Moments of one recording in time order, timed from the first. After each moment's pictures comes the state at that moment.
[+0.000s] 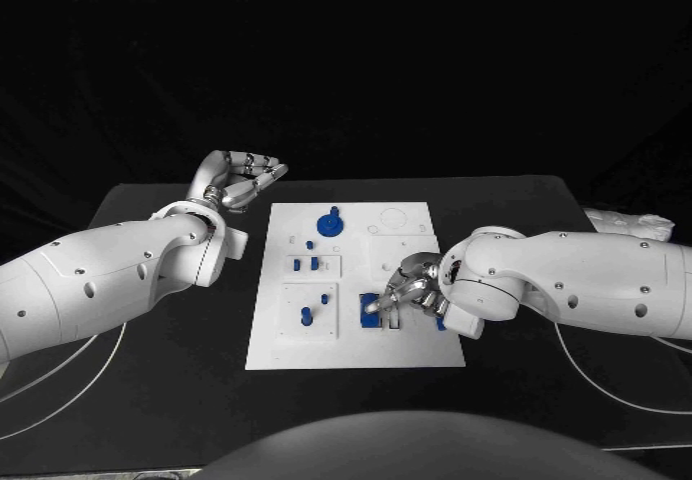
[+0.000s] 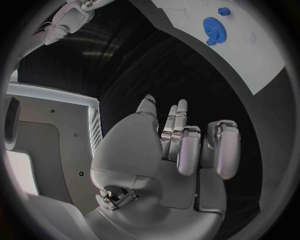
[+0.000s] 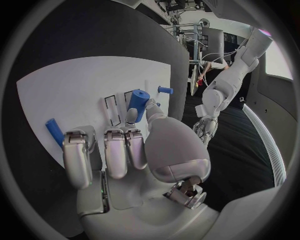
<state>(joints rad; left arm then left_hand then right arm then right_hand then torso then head) 1.25 -0.67 -0.22 1.27 -0.38 -0.65 0.42 1.36 0.00 -0.10 0.29 0.22 0.96 0.16 0.07 0.08 1.13 0.11 0.07 0.07 1.46 0.03 1.54 1.31 0.02 1.47 0.14 1.52 1.31 1.23 -0.84 -0.23 1.72 -0.66 -0.12 -0.61 1.15 0.05 -0.02 0.06 0.06 0.74 0.08 0.79 1.13 1.47 0.02 1.57 1.31 1.46 -0.04 1.57 1.31 0.01 1.47 0.08 1.57 1.31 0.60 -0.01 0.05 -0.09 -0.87</state>
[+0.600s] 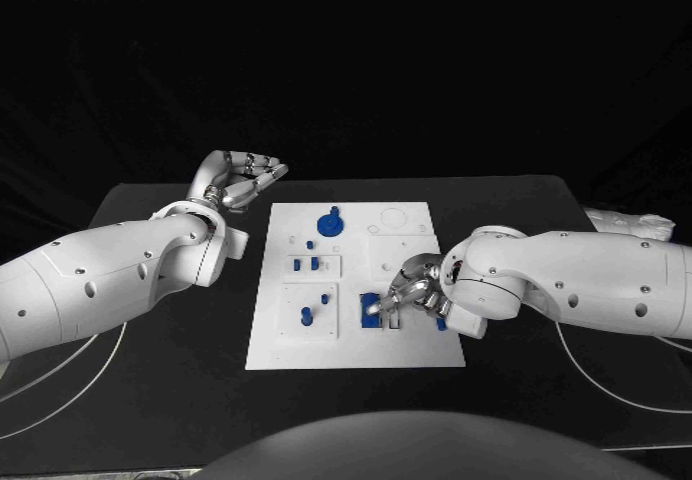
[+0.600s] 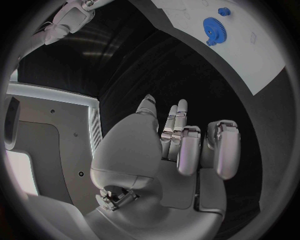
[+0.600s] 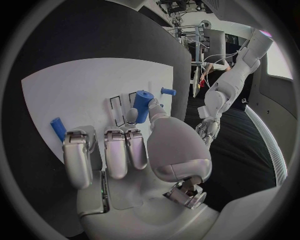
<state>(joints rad) 1.25 -0.67 -0.22 1.27 -0.38 -0.65 0.42 1.36 0.00 -0.10 0.29 0.22 0.96 0.16 0.07 0.08 1.13 0.11 0.07 0.07 1.46 0.03 1.54 1.31 0.02 1.47 0.14 1.52 1.31 1.23 -0.84 -0.23 1.71 -0.66 -0.10 -0.63 1.15 0.05 -0.02 0.06 0.06 0.75 0.08 0.79 1.14 1.47 0.02 1.57 1.31 1.47 -0.04 1.57 1.31 0.01 1.47 0.07 1.57 1.31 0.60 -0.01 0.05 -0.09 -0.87</state>
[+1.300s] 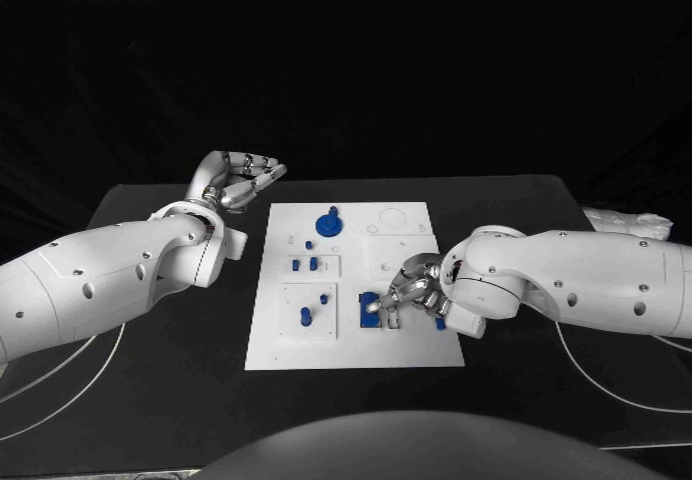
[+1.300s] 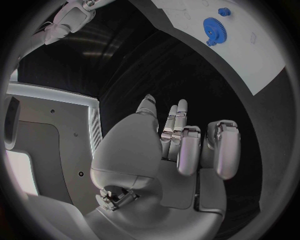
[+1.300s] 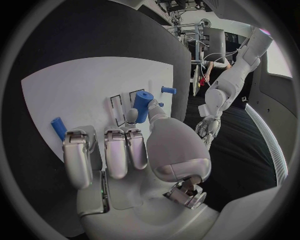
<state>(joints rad) 1.25 -0.67 -0.22 1.27 -0.38 -0.65 0.41 1.37 0.01 -0.10 0.29 0.22 0.96 0.16 0.07 0.08 1.13 0.11 0.07 0.07 1.46 0.03 1.54 1.31 0.02 1.47 0.14 1.52 1.31 1.23 -0.85 -0.23 1.71 -0.65 -0.11 -0.62 1.14 0.08 -0.02 0.08 0.06 0.74 0.07 0.79 1.16 1.47 0.01 1.57 1.31 1.47 -0.04 1.57 1.31 0.01 1.47 0.07 1.57 1.31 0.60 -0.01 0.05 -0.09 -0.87</state>
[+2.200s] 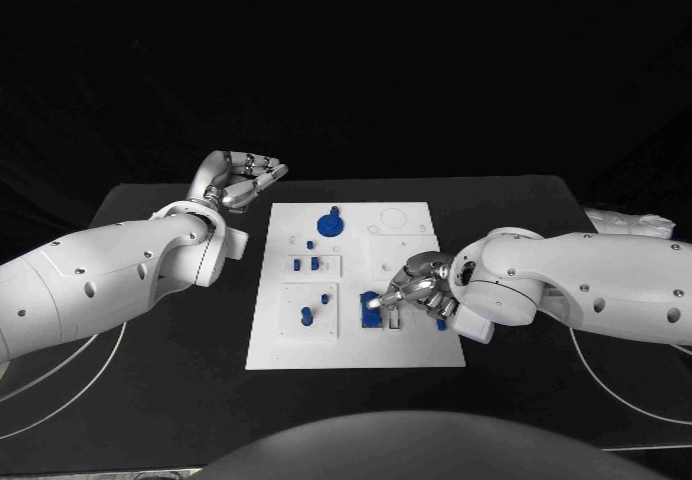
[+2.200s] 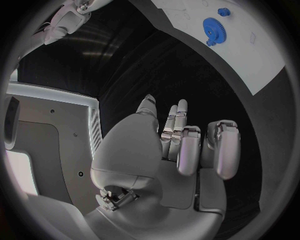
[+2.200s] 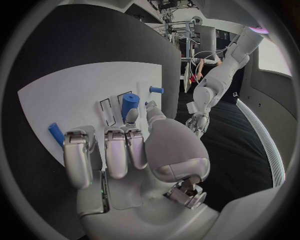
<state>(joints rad) 1.25 -0.68 -0.22 1.27 -0.38 -0.65 0.41 1.37 0.01 -0.10 0.29 0.22 0.96 0.16 0.07 0.08 1.13 0.11 0.07 0.07 1.46 0.03 1.54 1.31 0.02 1.47 0.14 1.52 1.31 1.24 -0.91 -0.23 1.79 -0.61 -0.15 -0.55 1.12 0.08 -0.03 0.09 0.06 0.75 0.07 0.80 1.18 1.46 0.01 1.57 1.31 1.46 -0.04 1.57 1.31 0.01 1.47 0.07 1.57 1.31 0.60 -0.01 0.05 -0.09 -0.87</state>
